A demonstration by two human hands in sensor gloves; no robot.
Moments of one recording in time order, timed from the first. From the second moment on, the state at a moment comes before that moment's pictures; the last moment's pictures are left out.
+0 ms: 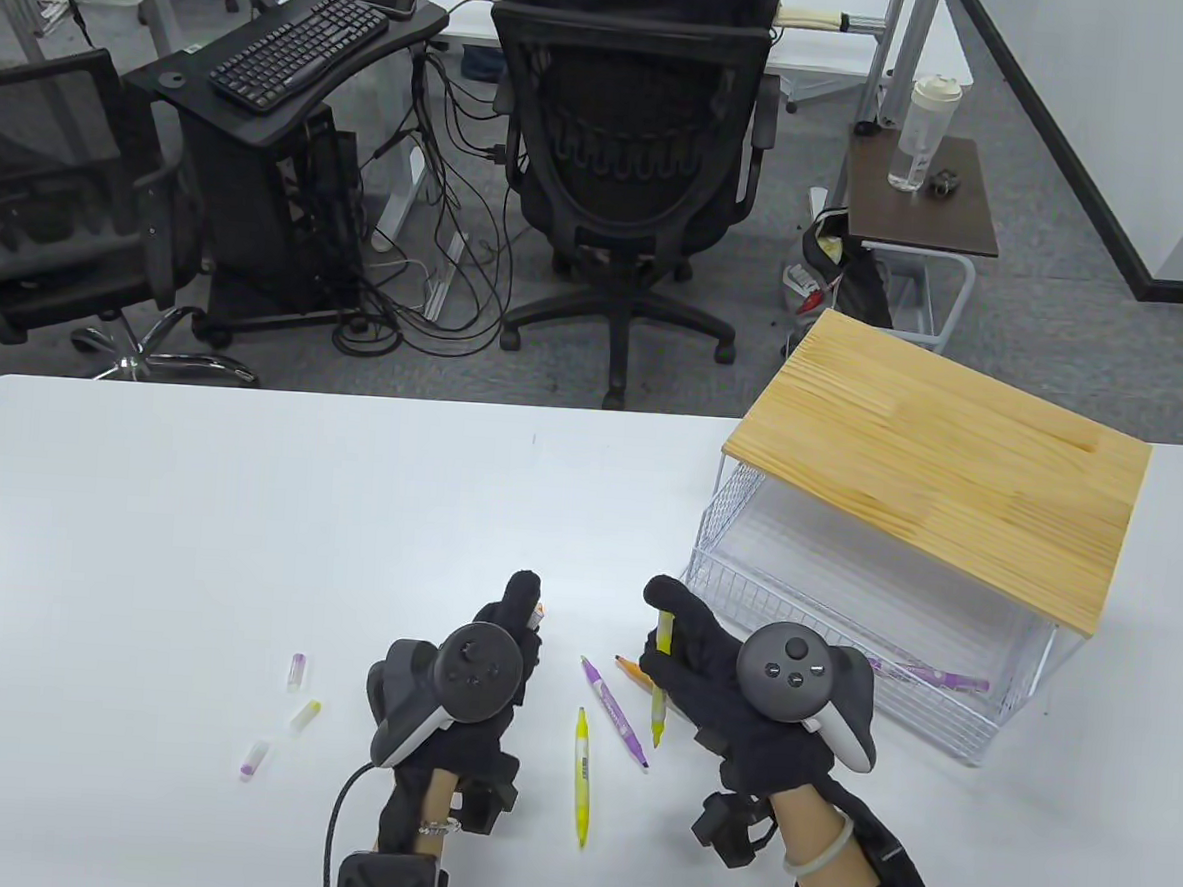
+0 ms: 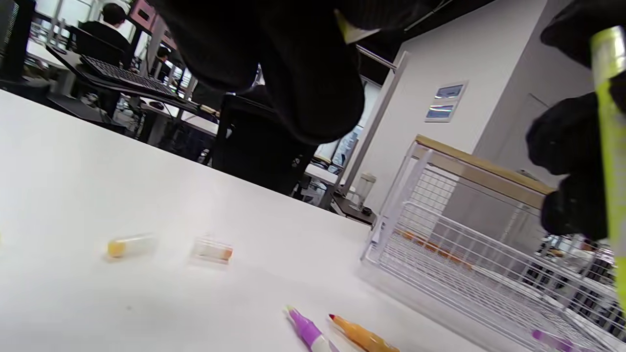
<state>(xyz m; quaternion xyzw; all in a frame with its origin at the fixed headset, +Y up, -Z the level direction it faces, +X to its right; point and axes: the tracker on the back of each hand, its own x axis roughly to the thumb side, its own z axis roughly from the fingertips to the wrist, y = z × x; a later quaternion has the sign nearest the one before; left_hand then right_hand) -0.134 -0.668 -0.319 0.03 -0.13 0.21 0.97 0.131 -0.675 -0.326 0.14 0.04 0.91 0.38</state>
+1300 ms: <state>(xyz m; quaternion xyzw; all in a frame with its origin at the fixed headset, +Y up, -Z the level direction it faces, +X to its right) -0.145 -0.674 -0.314 0.04 -0.16 0.24 0.96 0.137 -0.697 -0.343 0.18 0.16 0.83 0.50</state>
